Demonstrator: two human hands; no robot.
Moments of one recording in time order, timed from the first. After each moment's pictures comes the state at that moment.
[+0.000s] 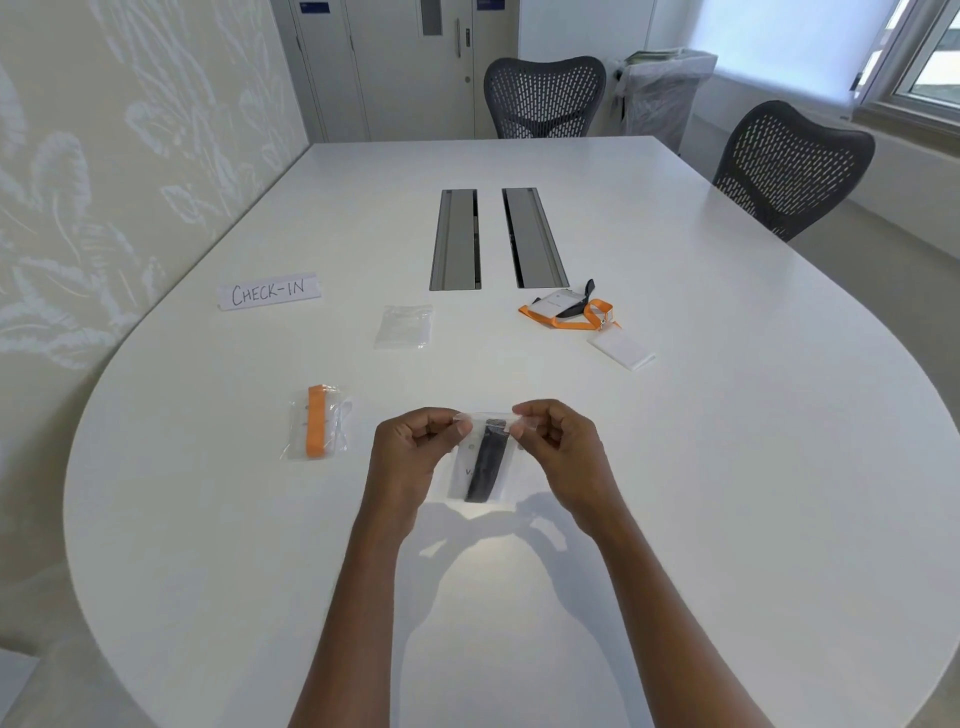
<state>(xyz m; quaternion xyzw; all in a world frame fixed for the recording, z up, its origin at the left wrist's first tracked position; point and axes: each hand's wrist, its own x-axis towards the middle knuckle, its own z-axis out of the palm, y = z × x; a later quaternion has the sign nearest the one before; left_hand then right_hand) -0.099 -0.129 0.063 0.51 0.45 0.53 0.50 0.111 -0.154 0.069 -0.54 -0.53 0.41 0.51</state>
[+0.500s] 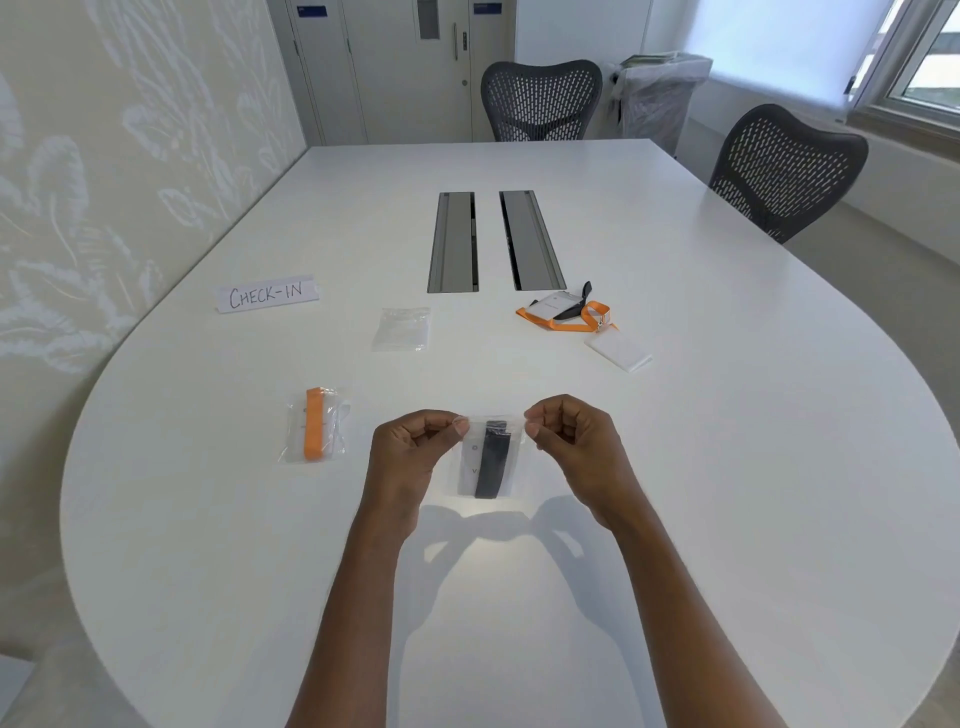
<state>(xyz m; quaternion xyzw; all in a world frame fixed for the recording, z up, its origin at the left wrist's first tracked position) -0.094 -0.131 0.066 0.48 0.44 0.54 0.52 0.131 -0.156 0.083 -0.51 -0.54 0.43 0.52</state>
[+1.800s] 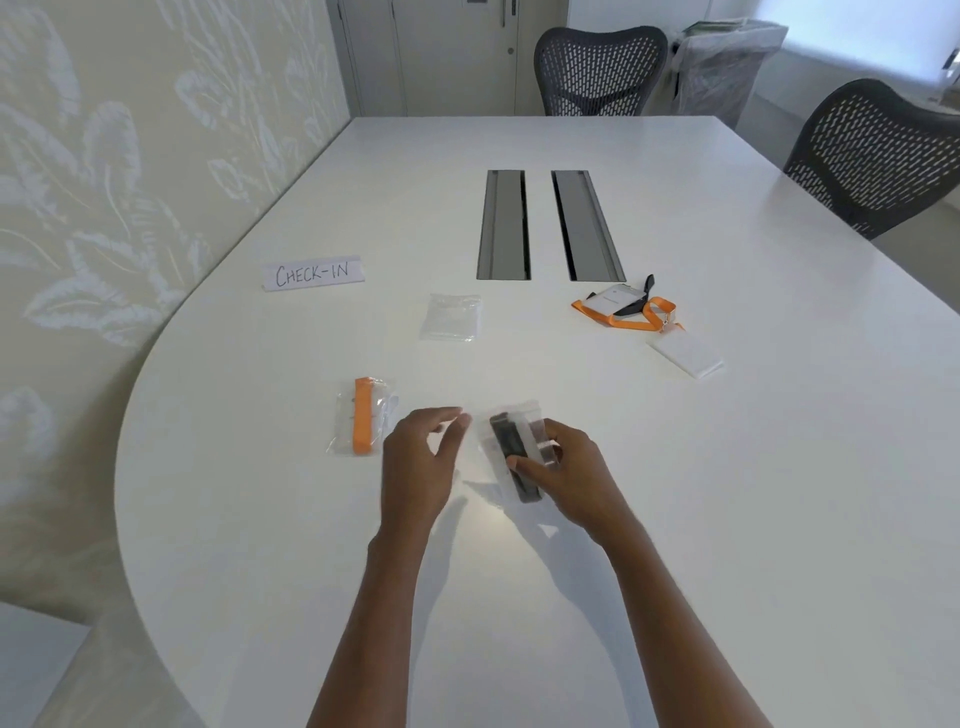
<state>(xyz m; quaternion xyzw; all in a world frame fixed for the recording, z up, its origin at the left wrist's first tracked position) -0.140 -0.115 0.052 0.58 0.63 0.46 0.25 0.060 -0.120 0.050 -0.60 -0.60 0.40 0.35</state>
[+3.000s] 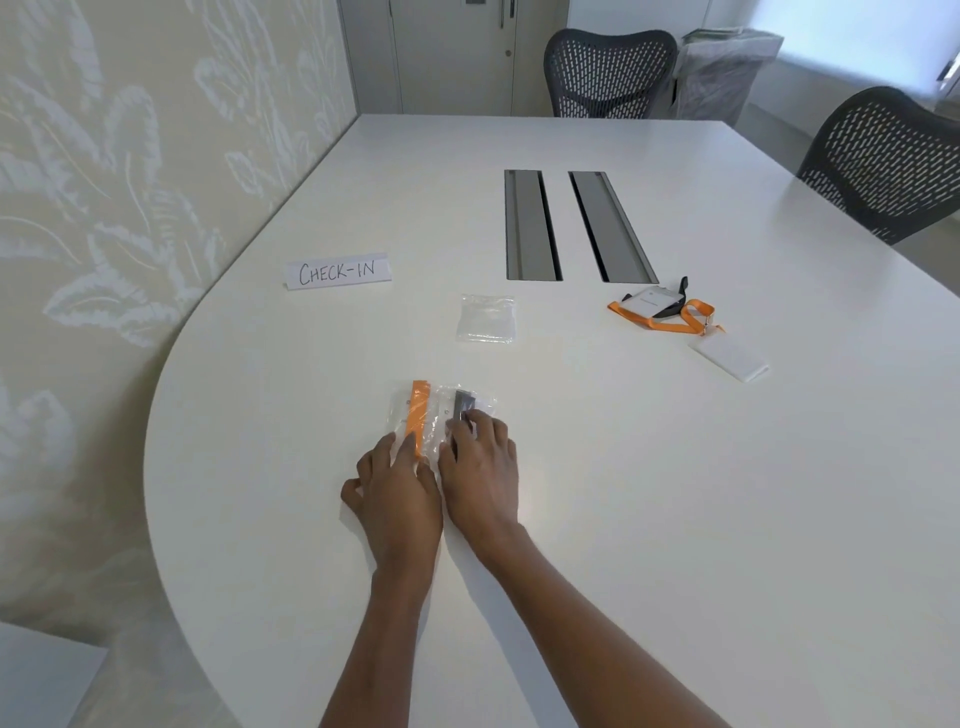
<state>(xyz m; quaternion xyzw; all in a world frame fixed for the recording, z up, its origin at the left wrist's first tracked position) -0.222 -0.109 -0.004 0.55 0.79 0.27 0.07 -0.130 -0.083 -0.004 -0.66 -0.69 0.10 0.28</state>
